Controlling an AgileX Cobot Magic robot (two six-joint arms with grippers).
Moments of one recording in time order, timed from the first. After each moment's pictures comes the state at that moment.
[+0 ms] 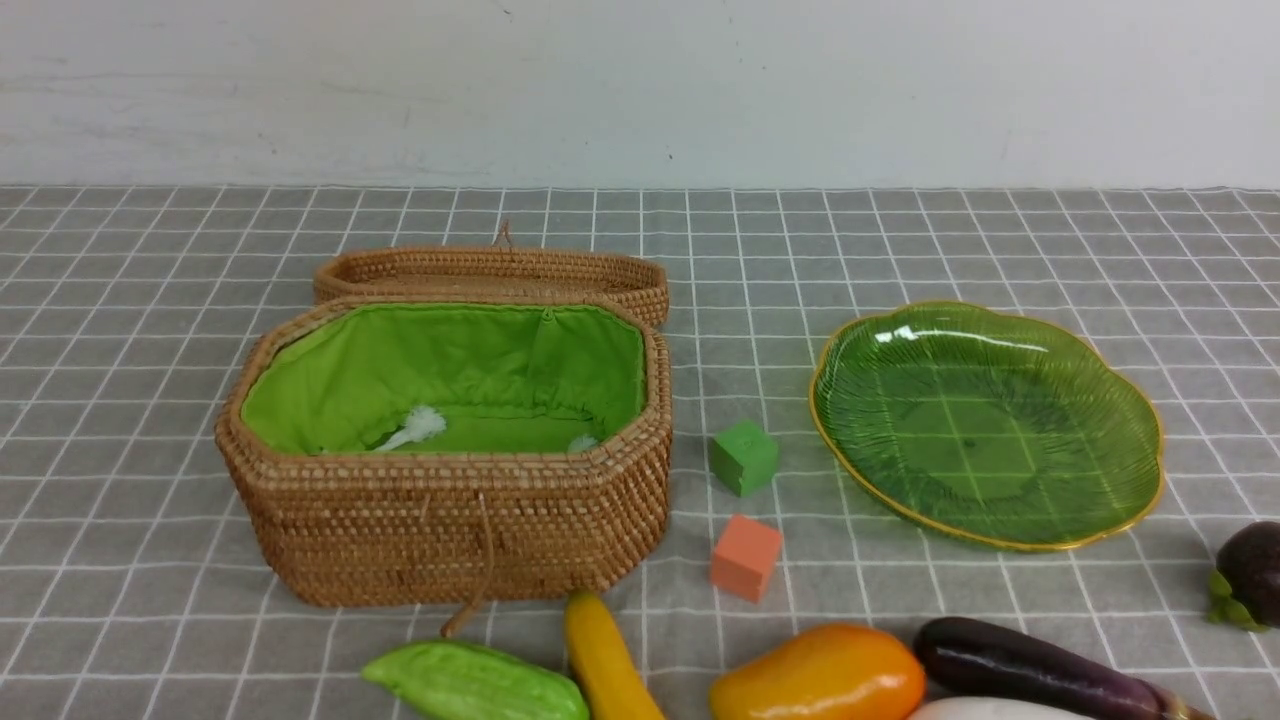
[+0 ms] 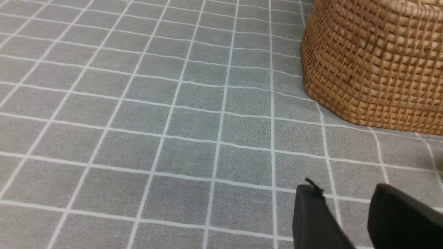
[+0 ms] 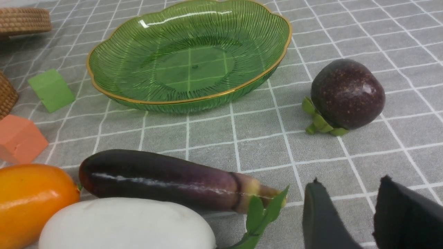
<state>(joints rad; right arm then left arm) -0.02 -0.01 0.02 0.01 0.39 0.13 0.00 -0.01 0.03 0.13 0.40 -0.26</state>
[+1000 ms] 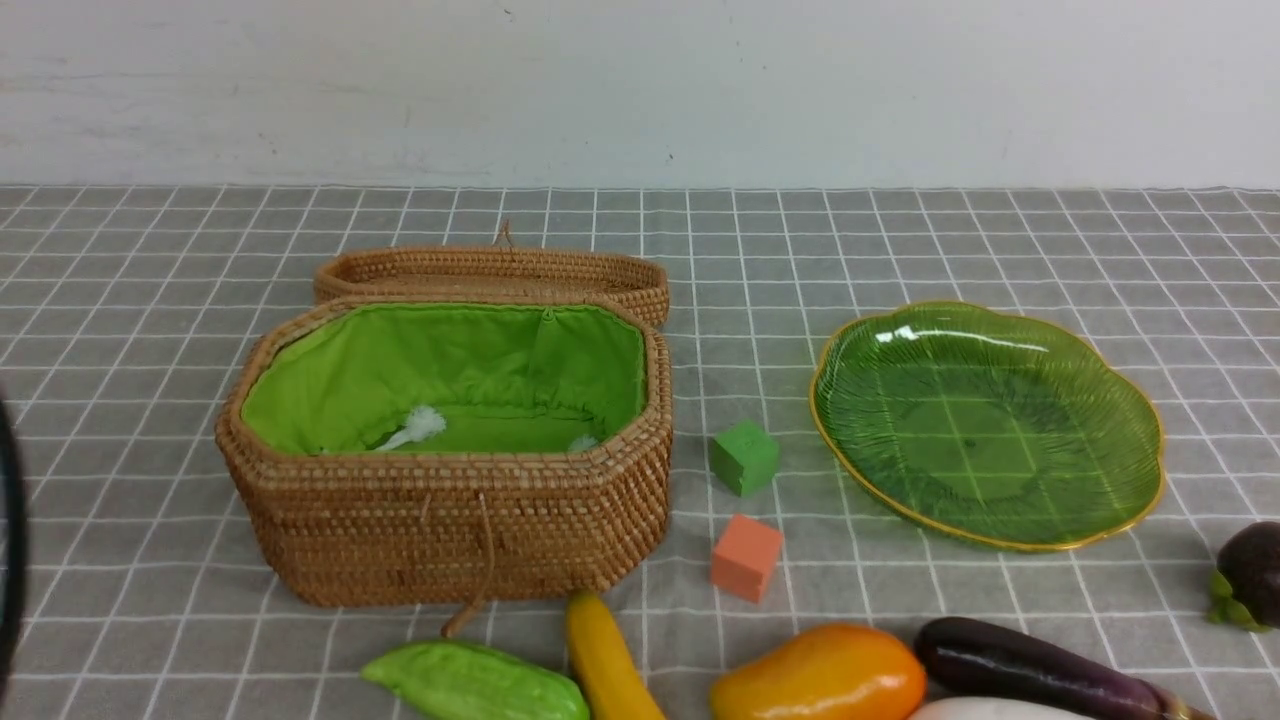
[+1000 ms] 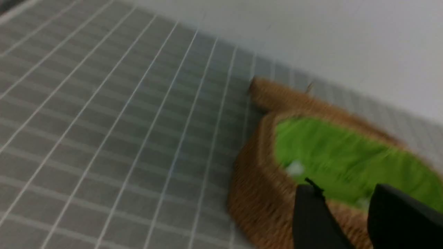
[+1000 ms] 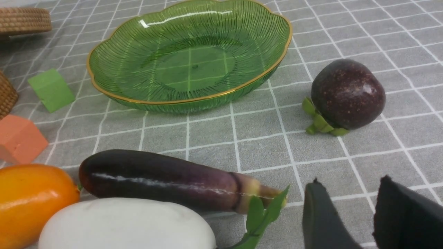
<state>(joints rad) -0.02 -0.01 0.02 0.01 0.39 0.13 0.00 0.63 -0.67 0.08 0.58 -0.44</state>
